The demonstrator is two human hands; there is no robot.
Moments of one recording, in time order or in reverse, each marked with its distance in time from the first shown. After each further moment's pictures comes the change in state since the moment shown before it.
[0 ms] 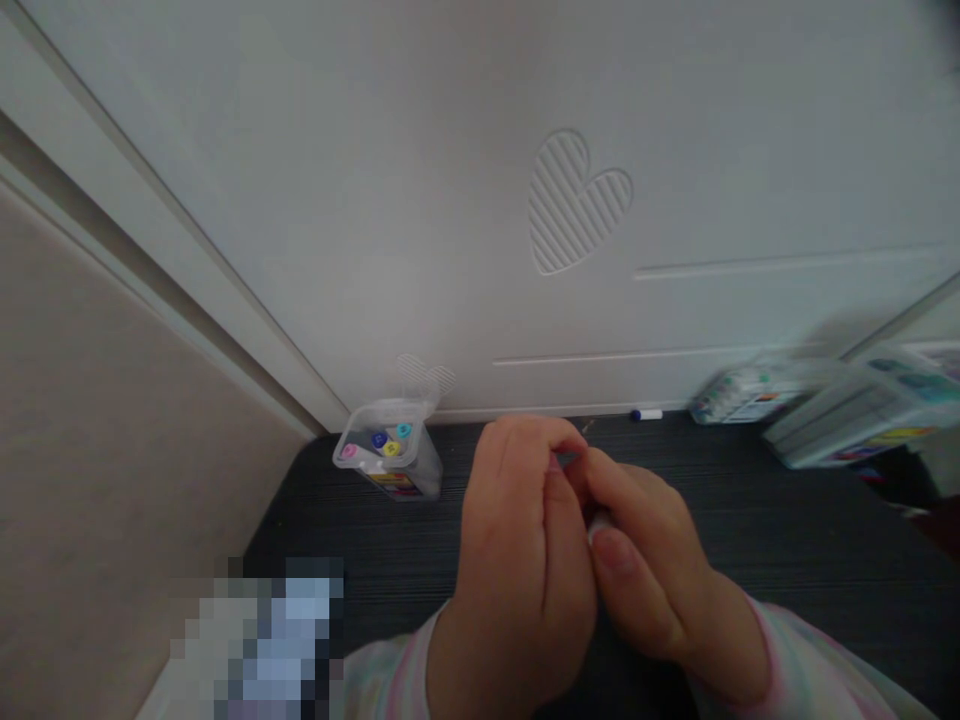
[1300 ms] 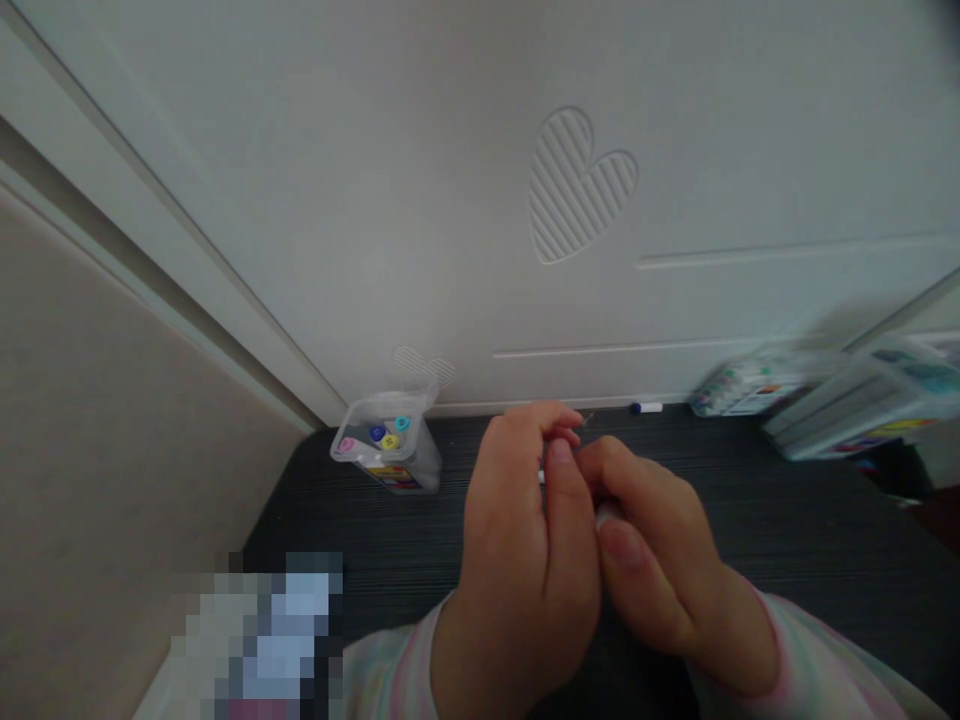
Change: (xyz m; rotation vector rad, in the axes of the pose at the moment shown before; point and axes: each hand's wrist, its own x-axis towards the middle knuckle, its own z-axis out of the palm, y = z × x) left_hand 0.001 0.000 0.004 -0.074 0.043 -0.065; right_hand 0.005 -0.003 -0.004 0.038 0.017 -0.014
